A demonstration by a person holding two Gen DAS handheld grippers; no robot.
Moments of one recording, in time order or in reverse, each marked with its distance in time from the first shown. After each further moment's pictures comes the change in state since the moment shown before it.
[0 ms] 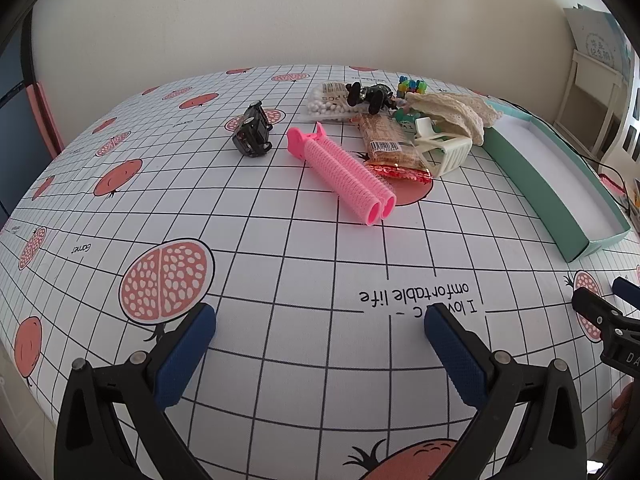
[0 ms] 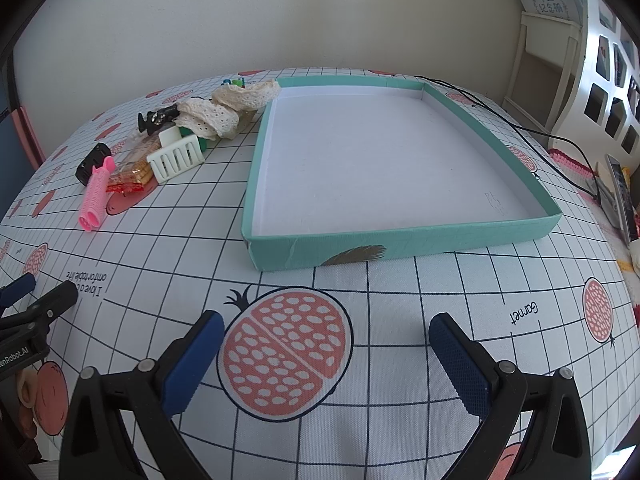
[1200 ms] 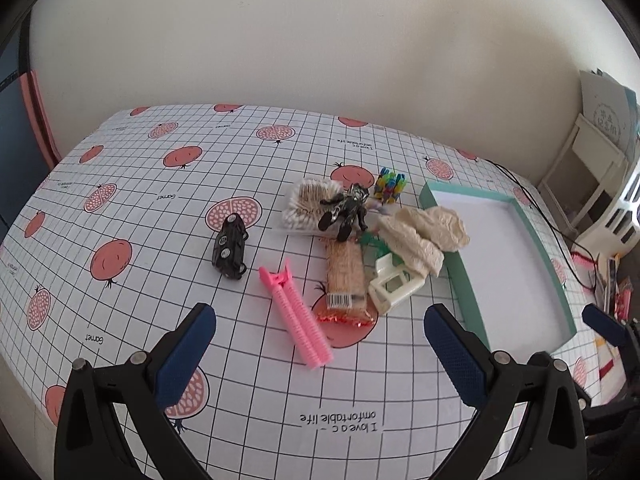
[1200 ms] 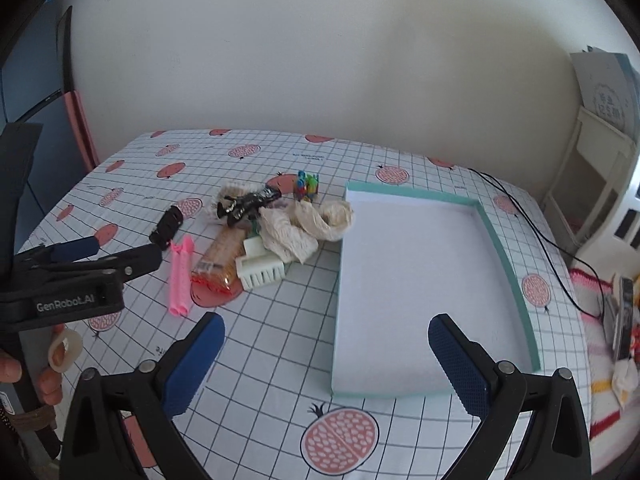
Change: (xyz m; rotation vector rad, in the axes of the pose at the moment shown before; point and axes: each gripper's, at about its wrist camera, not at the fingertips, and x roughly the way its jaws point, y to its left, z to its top) left arm -0.038 -0.007 0.137 -0.121 0.041 -0.071; right arm -0.072 0.041 0.106 -0.188 -0.088 0.135
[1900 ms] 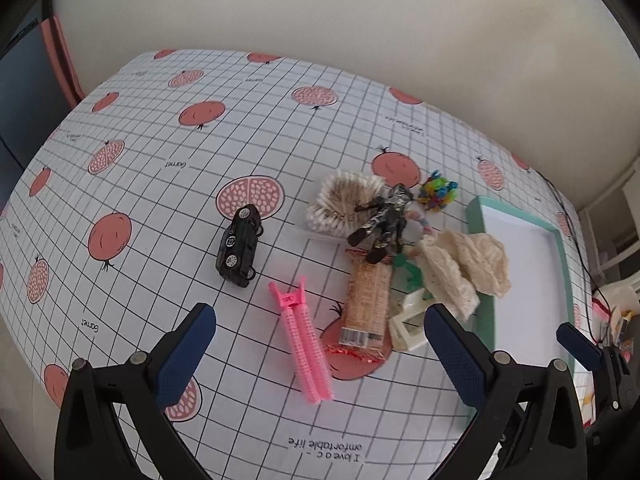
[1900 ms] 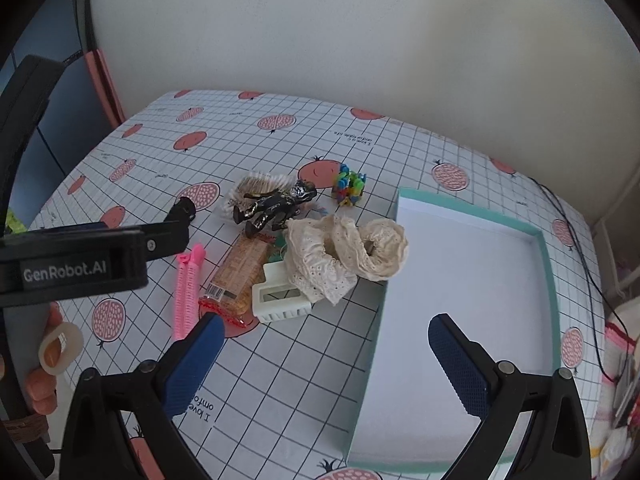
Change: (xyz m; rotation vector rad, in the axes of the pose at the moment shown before) left arm 0.056 0.012 0.044 -0.194 0.187 0.118; right arm 0.080 0.015 0.059 -0.112 0.181 0.126
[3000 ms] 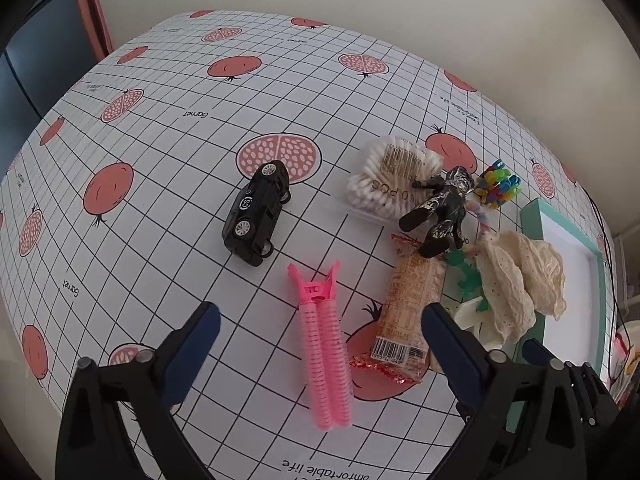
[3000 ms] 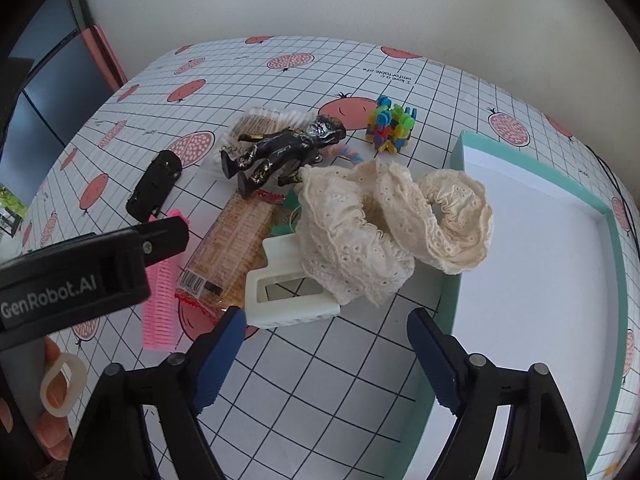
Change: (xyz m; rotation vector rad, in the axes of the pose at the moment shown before) left arm 0.045 0.010 -0.011 -0.131 0.045 0.081; right arm 0.080 0.007 -0.003 0.008 0.142 0.083
